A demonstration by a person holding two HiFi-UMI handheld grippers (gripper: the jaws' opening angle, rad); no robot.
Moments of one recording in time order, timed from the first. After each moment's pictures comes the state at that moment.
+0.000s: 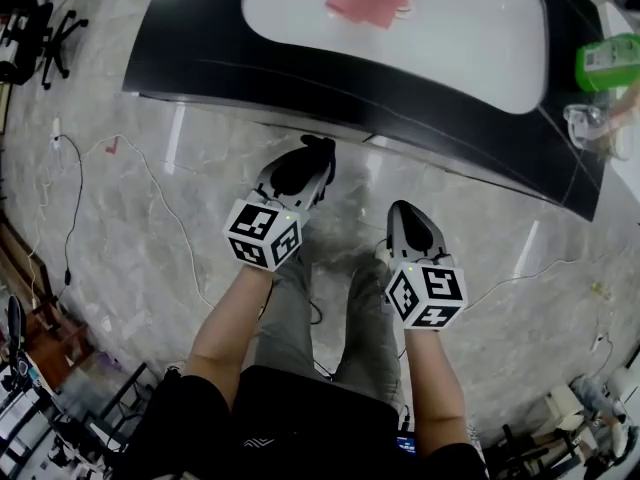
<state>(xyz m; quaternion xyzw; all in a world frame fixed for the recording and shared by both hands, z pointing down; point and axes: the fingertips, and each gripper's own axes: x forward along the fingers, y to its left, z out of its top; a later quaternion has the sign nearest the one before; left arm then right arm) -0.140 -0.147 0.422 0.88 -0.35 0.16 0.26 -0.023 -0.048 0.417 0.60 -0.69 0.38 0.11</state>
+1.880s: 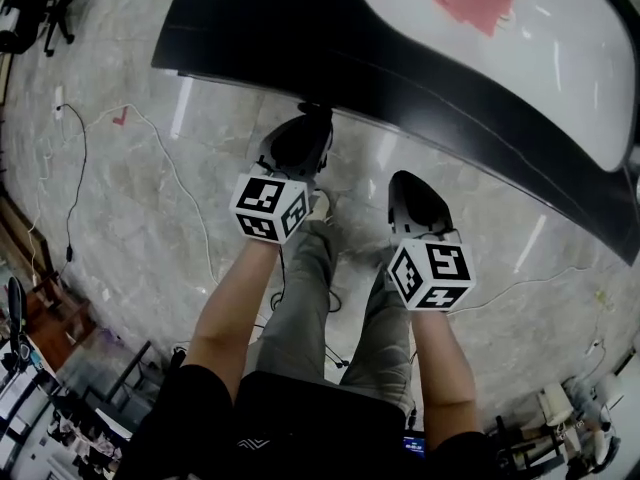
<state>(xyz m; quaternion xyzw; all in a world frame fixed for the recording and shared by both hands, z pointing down) -0.268 -0.226 0.481 0.86 -0.42 0.16 0.25 -0.149 -0.136 0.454 0.56 -0.73 0.38 0.13</state>
